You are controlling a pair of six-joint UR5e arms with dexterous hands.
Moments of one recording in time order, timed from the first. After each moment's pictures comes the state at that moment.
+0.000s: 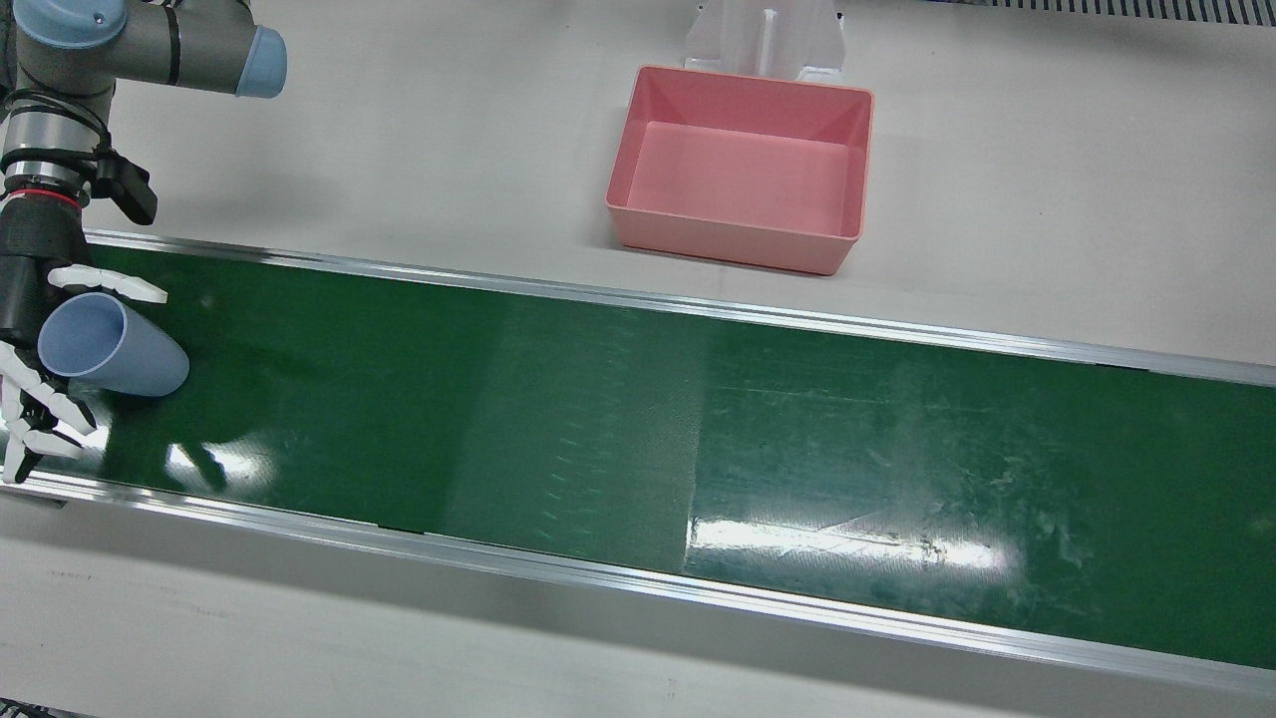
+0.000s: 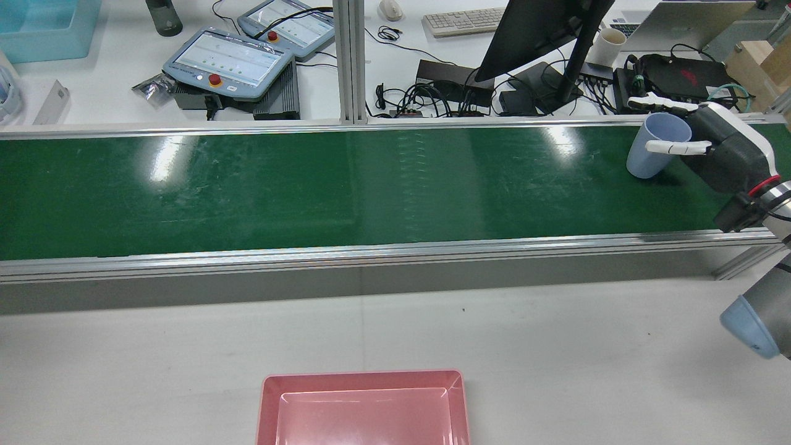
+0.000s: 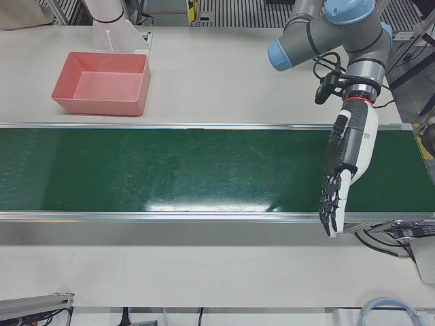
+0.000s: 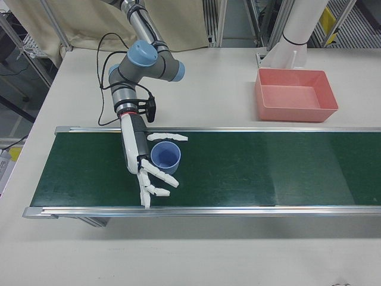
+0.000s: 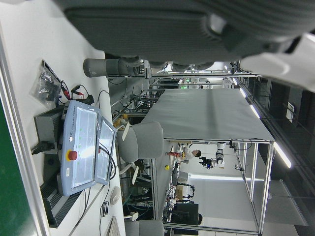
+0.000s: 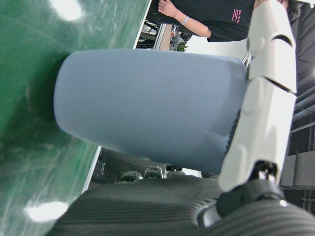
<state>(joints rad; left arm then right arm) -1.44 -1.74 -1.72 0.22 1.79 0.01 1.10 -1.54 1.74 -3.16 -1.34 -0.29</state>
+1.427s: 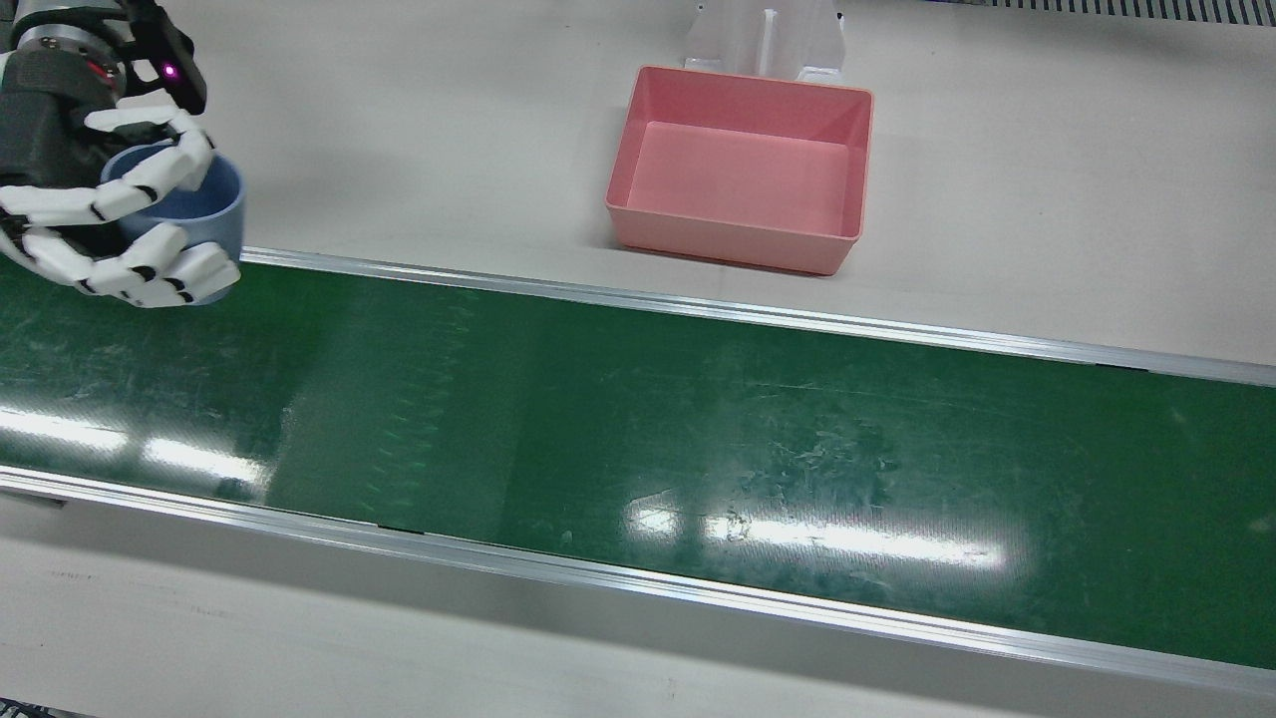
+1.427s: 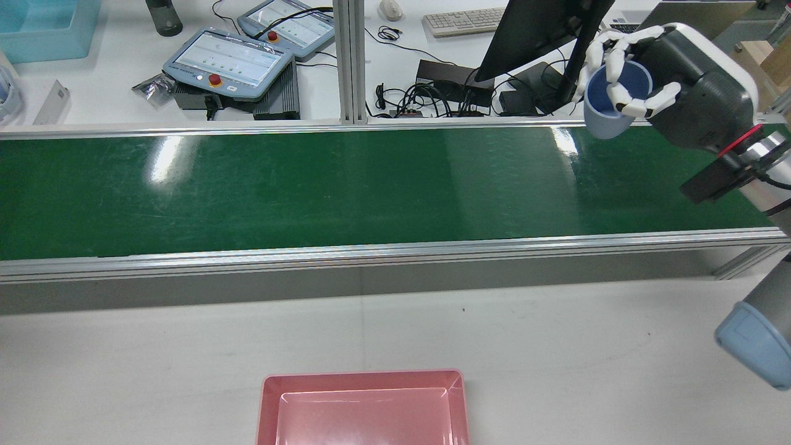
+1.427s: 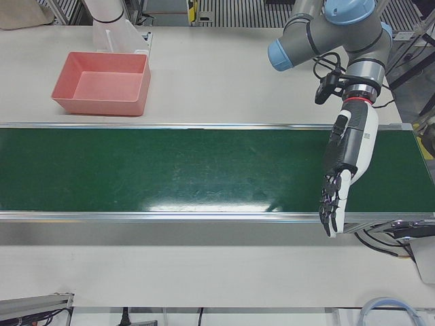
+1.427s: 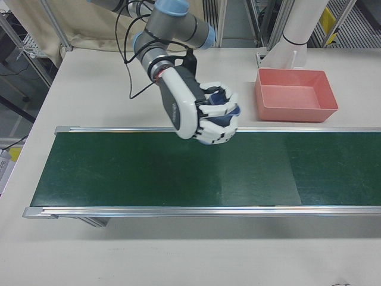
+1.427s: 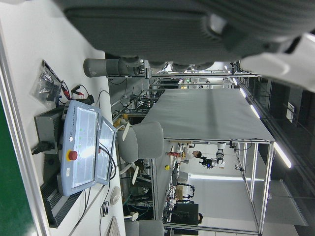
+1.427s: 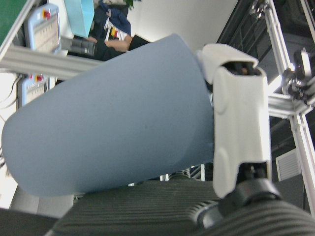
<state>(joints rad) -1.44 -1.74 -1.72 0.22 1.79 0.01 1.03 -1.43 2.17 -3.41 -1.35 -0.28</state>
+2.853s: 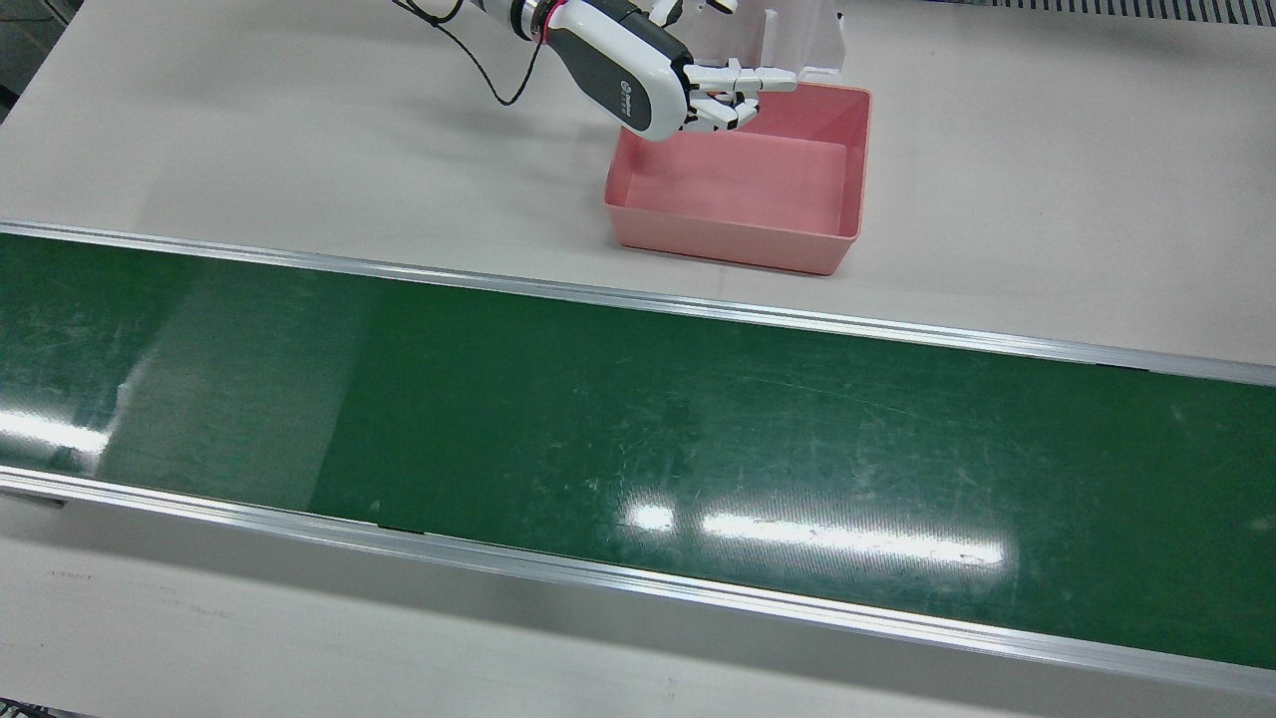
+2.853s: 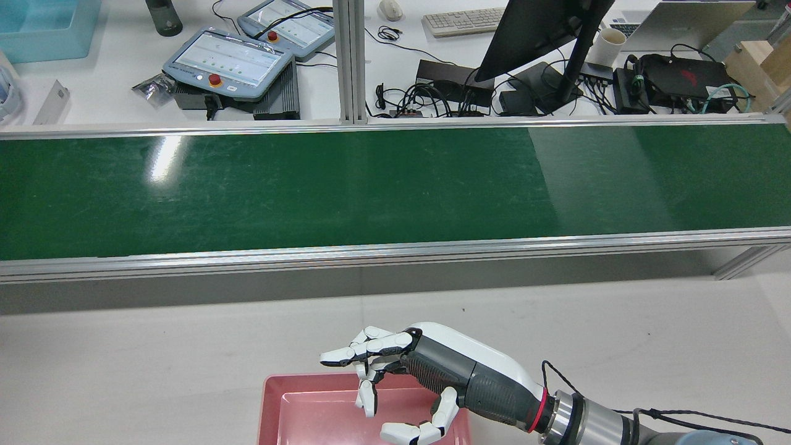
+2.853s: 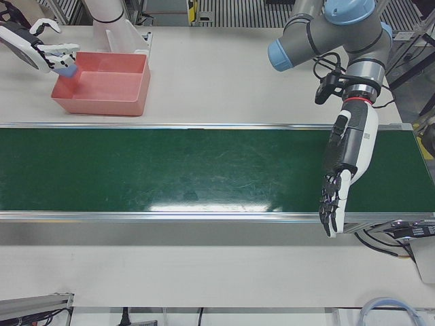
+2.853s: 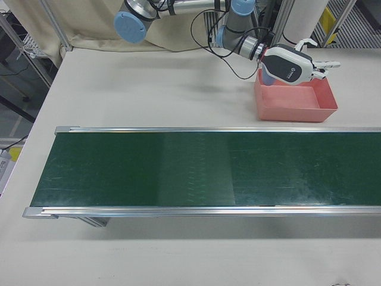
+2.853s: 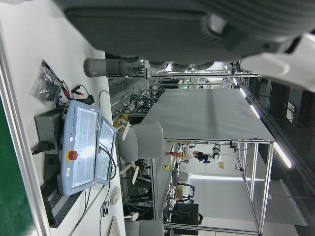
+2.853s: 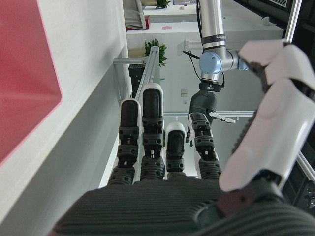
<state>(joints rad) -1.44 -1.74 -1.72 0.22 1.80 0.01 0.16 -1.40 2.33 -3.41 -1.13 -0.62</state>
